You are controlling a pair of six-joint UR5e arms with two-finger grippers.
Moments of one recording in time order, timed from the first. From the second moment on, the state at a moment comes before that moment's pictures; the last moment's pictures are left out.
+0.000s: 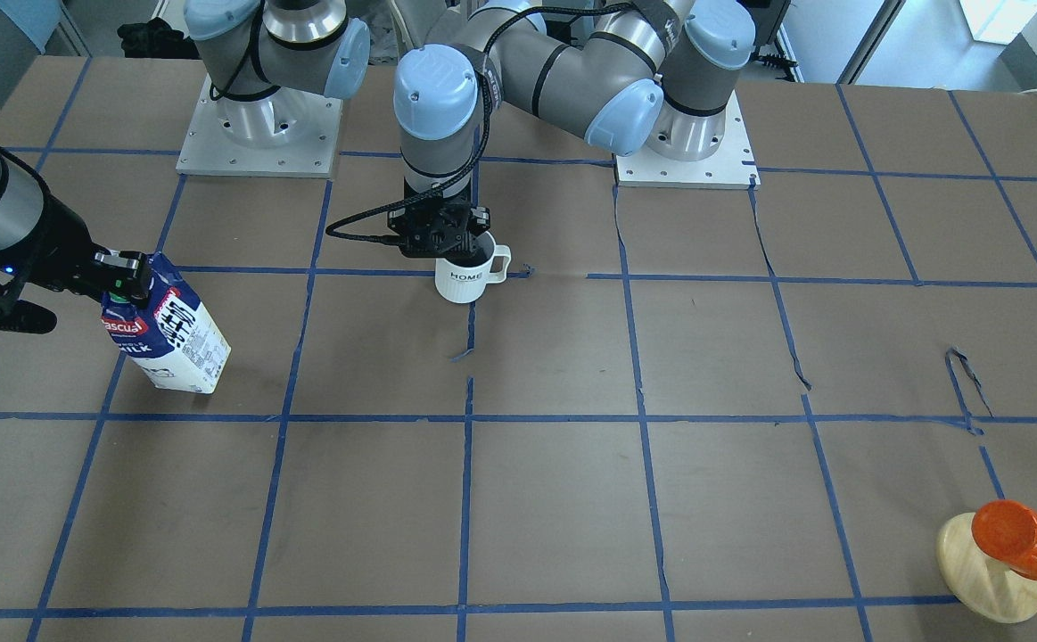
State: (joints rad) left arm -2.16 -1.82 -1.87 -1.11 1.47 -0.63; right arm 1.31 -1.46 1.69 -1.63 -1.56 -0.17
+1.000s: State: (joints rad) left arm -1.91 -1.65 -1.76 -1.14 1.59 -0.47; right arm 1.50 -1.51 1.69 -1.55 -1.49 -0.06
